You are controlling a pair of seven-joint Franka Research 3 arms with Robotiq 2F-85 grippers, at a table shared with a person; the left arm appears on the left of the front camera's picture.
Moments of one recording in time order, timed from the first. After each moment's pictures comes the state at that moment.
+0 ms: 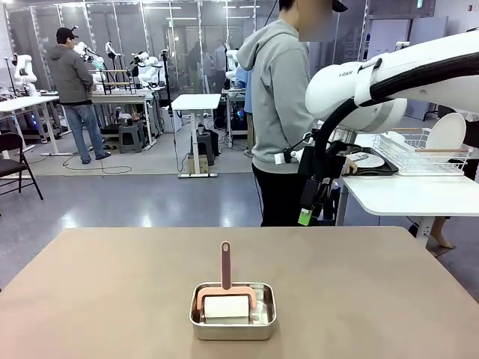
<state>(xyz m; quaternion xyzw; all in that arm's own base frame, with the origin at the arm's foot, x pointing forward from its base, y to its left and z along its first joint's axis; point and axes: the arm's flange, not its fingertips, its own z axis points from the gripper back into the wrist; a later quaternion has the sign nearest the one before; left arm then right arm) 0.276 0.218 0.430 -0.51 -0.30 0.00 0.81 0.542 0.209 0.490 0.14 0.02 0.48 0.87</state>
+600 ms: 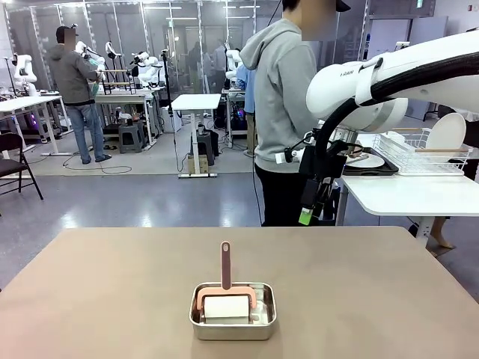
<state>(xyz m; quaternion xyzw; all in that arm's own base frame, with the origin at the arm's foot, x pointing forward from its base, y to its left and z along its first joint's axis) 0.276 0.218 0.430 -0.51 -0.30 0.00 0.81 0.544 0.207 0.491 0.14 0.02 0.47 0.87</state>
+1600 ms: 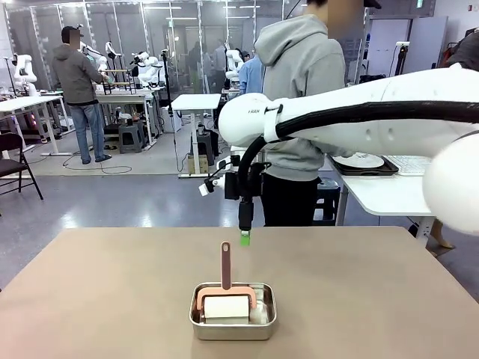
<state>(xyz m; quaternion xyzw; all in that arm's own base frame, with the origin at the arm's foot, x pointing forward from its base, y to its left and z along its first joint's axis) 0.276 0.218 0.430 -0.51 -0.29 0.00 0.81 0.570 0.394 0.424 0.13 0.12 0.68 0.72</state>
